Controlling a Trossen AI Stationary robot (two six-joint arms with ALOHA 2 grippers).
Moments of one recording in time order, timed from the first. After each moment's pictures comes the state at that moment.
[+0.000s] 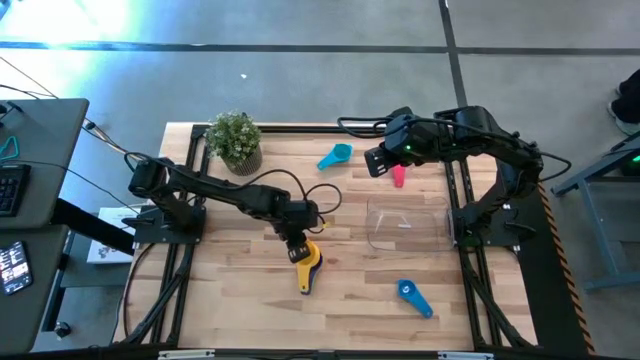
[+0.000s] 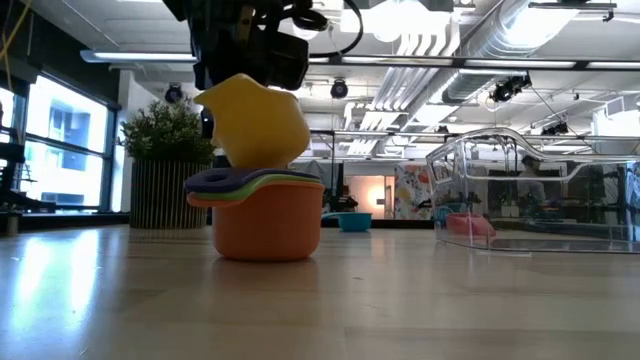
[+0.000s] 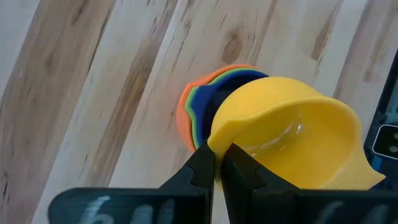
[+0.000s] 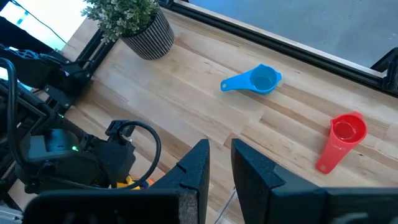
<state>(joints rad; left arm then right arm) -0.11 1.71 1.20 -0.63 0.20 -0.55 0.00 1.64 2.24 -1.57 0.38 0.94</state>
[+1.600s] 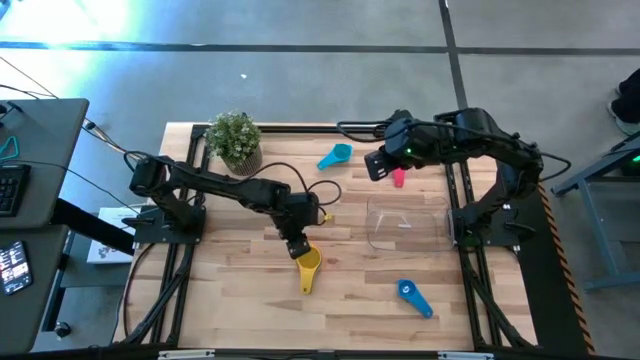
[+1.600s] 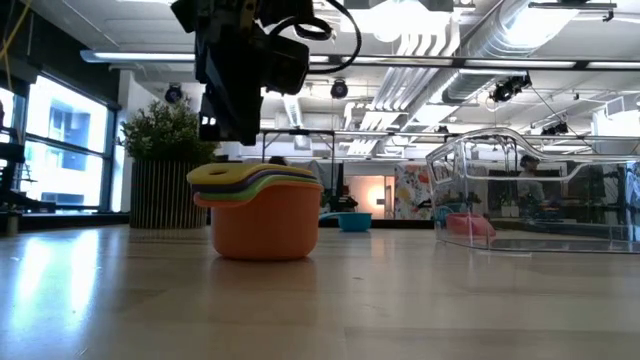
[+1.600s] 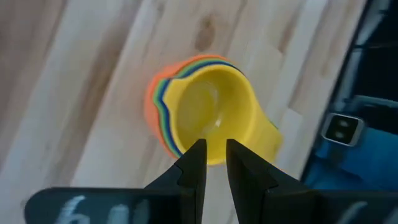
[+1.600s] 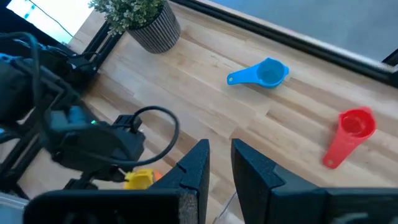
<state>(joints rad) -0.06 1.71 1.20 -0.63 0.39 -0.57 0.02 1.64 2.24 -1.57 0.37 0.95</state>
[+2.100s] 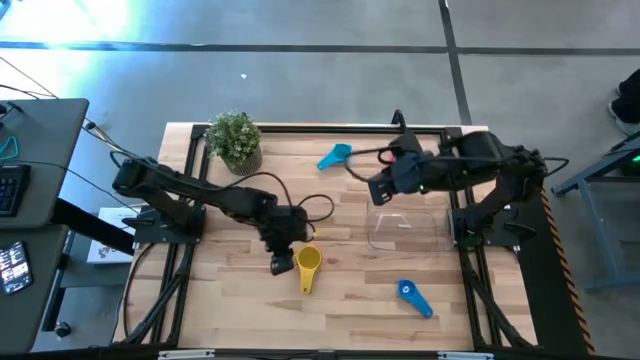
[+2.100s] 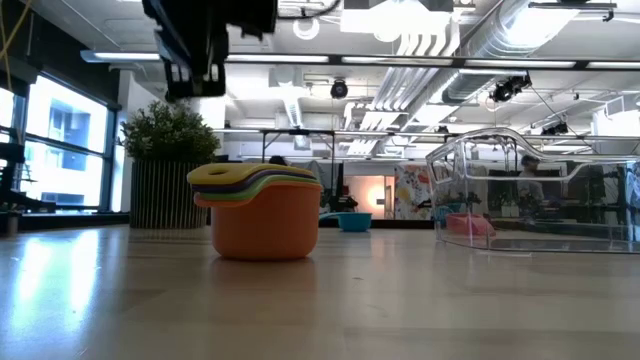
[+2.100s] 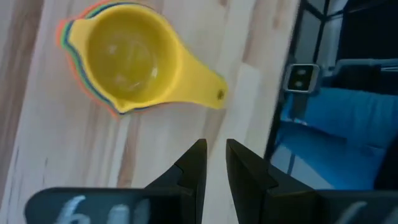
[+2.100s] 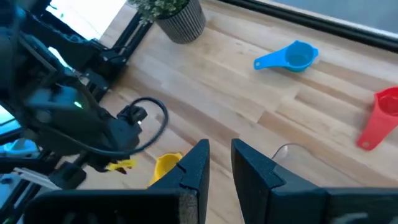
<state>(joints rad) -0.19 1.59 1.19 -0.69 0.40 -0.57 0.23 1.64 2.24 -1.57 0.46 1.15</state>
